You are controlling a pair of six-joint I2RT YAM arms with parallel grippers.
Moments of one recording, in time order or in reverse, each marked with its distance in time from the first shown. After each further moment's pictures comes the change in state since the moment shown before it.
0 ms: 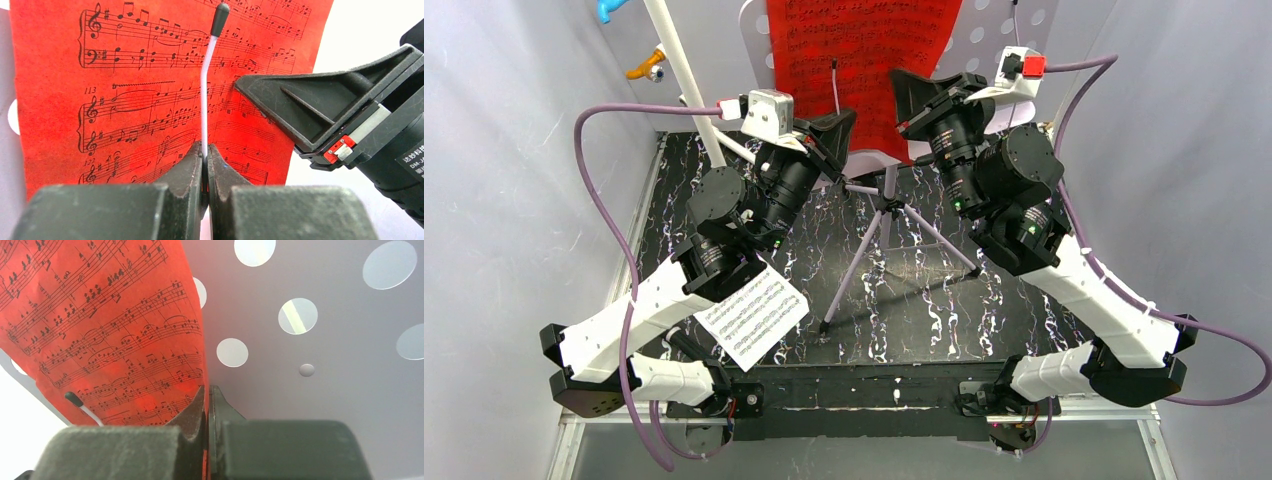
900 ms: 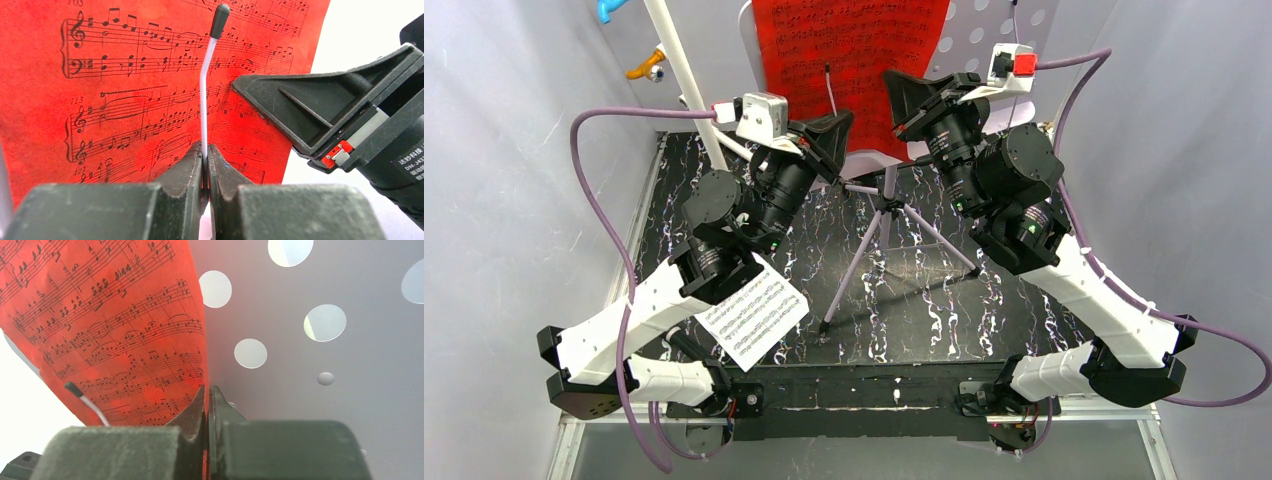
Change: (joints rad) left arm 0.000 -0.014 -0.019 0.009 -0.005 -0.006; right arm -0.012 0.000 -0.001 -0.001 -0.093 -0.055
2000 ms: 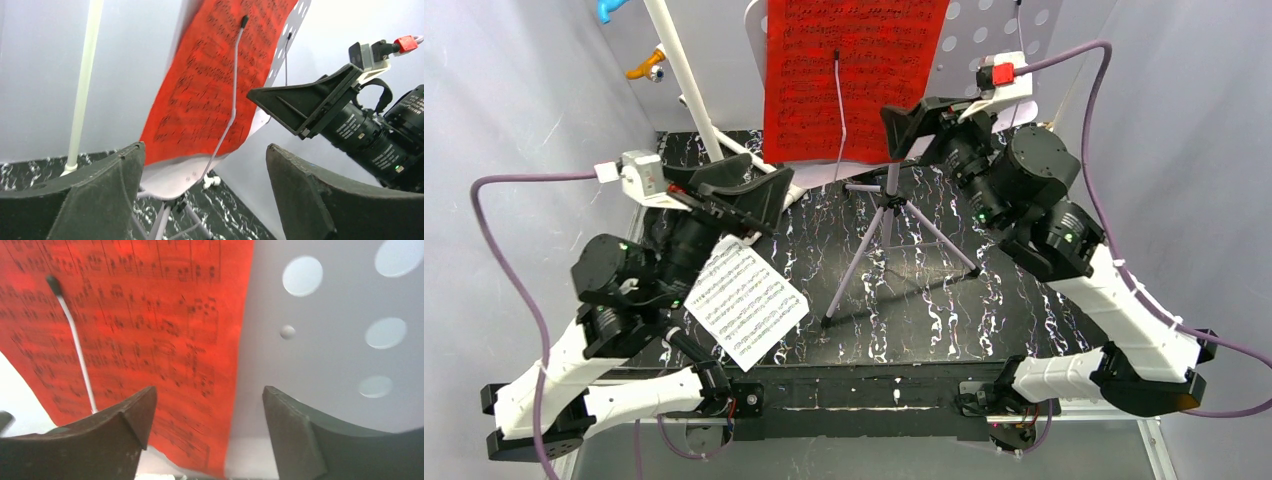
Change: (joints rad) left arm -0.001 -0.385 -0.223 -0.156 0.011 -0.167; right arm -0.006 -0.058 0.016 -0.270 -0.013 -0.161
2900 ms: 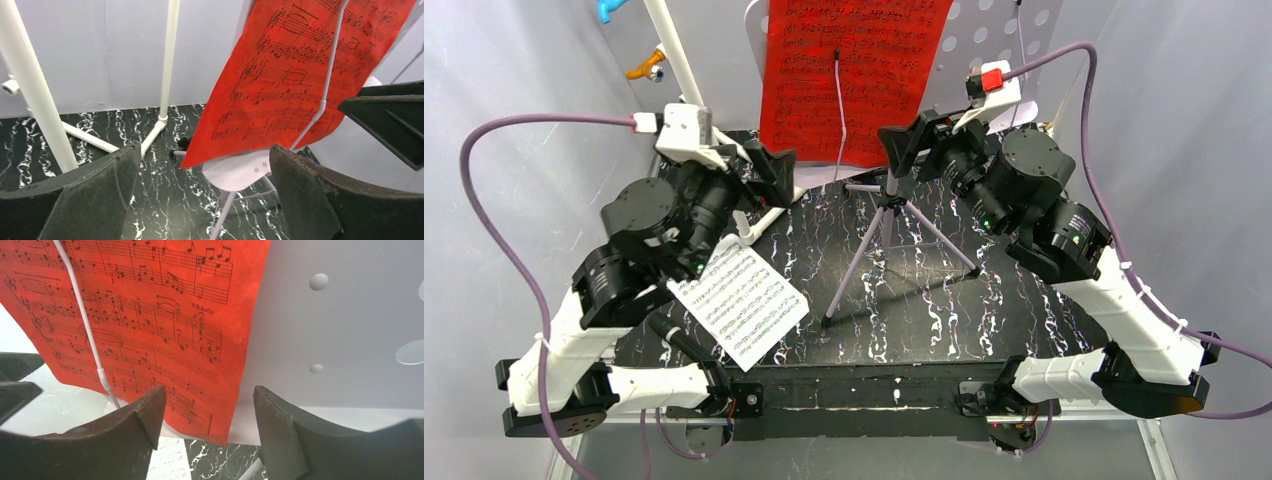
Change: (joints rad) left arm 0.000 0.200 0.386 -0.548 -0.269 0.028; right arm -0.001 -0.024 0.016 -0.213 -0.082 0.065
